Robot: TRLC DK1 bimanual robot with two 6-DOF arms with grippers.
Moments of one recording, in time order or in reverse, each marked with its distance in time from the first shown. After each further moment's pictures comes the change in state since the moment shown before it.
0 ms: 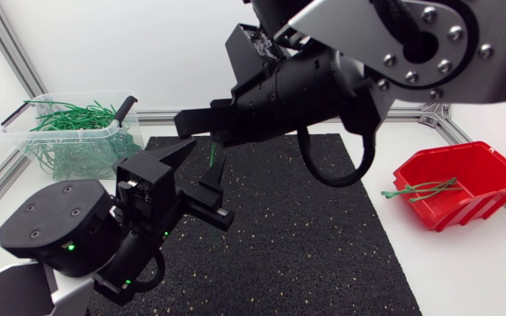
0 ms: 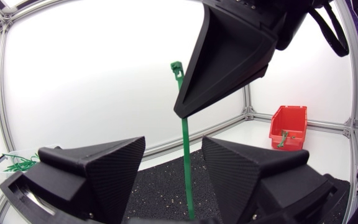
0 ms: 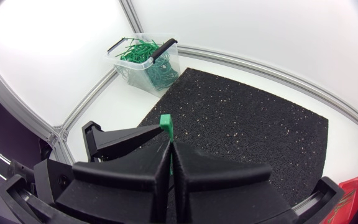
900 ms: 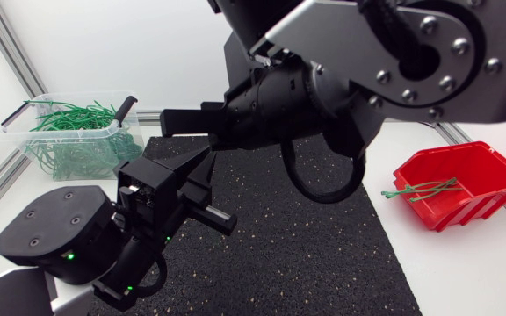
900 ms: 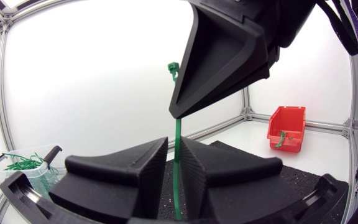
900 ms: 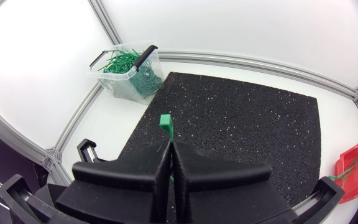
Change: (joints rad) left arm -0.032 0.000 -0.004 0.009 -0.030 0.000; right arm 0.089 0.002 0.001 -0.014 0.197 0.186
